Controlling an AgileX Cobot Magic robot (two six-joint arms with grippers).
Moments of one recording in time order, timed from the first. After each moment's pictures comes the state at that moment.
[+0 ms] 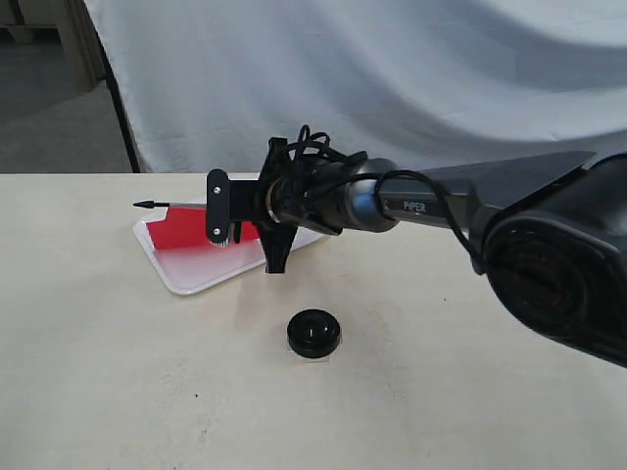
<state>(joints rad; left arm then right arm) -0.06 0.00 0.00 0.05 0.35 -0.07 0.64 2.38 -1.80 -0.82 0.22 -0.36</state>
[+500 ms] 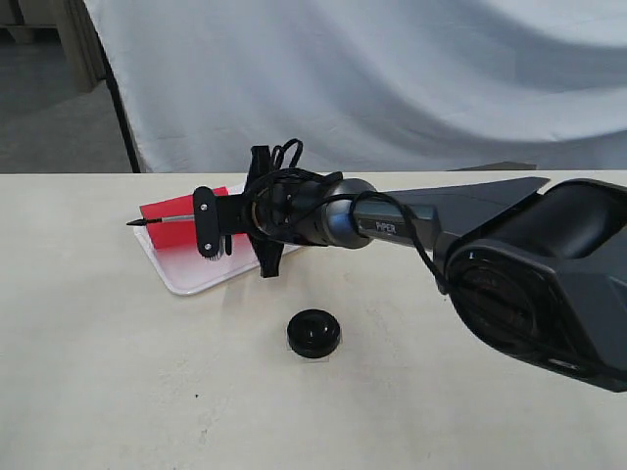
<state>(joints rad) -0.06 0.00 0.00 0.05 0.35 -0.07 0.67 2.47 -1.89 -1.10 0.25 -0.18</state>
